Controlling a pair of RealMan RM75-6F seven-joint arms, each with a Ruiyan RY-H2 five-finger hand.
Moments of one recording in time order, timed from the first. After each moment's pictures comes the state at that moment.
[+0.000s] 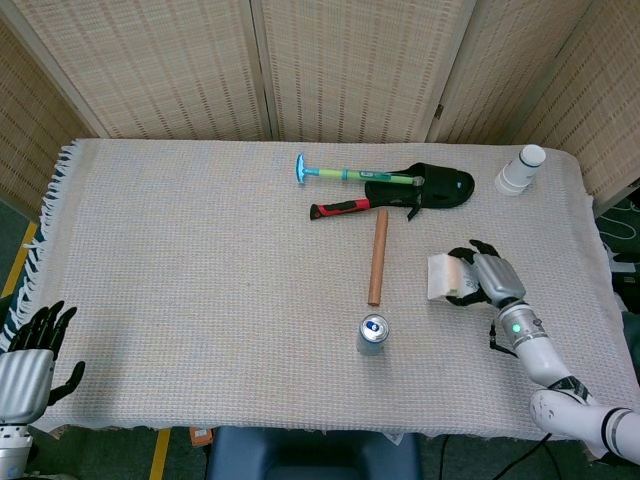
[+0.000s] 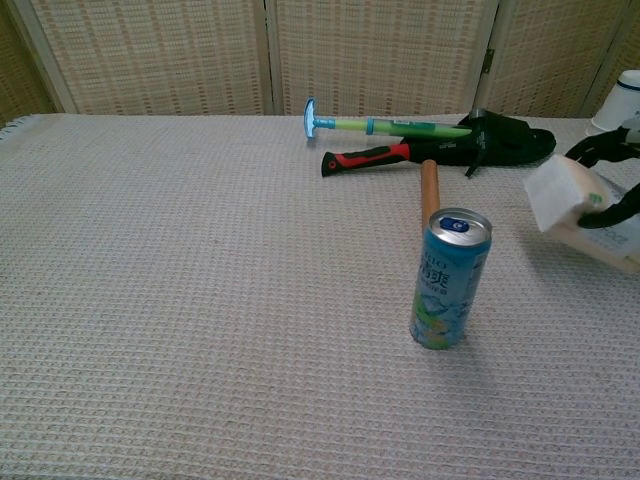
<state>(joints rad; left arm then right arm) -0.05 -1.13 -0.03 -1.75 1.49 1.52 0.26 0.60 -1.27 0.13 -1.44 -1.03 0.86 0.21</state>
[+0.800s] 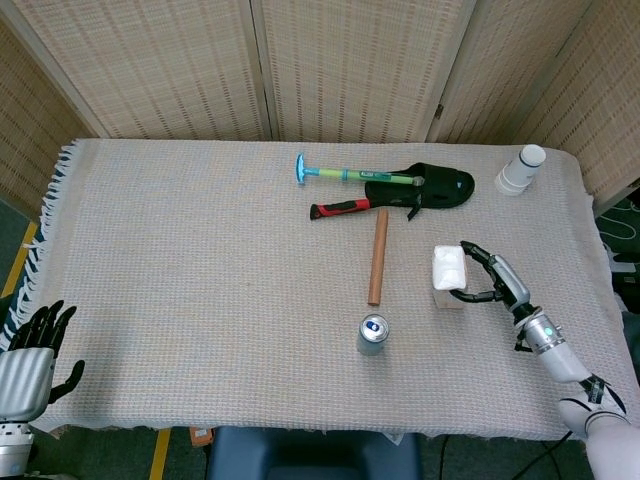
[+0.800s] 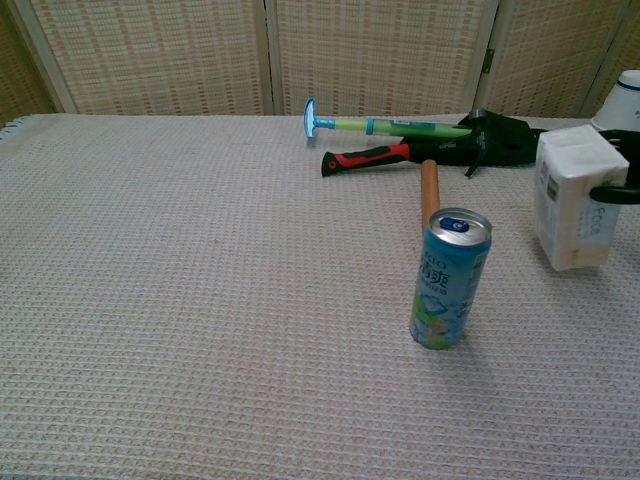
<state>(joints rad) -0.06 -1.13 -0.04 -1.74 1.46 1.51 0.27 0.53 -1.72 -0.03 -0.37 -1.69 1.18 1.84</state>
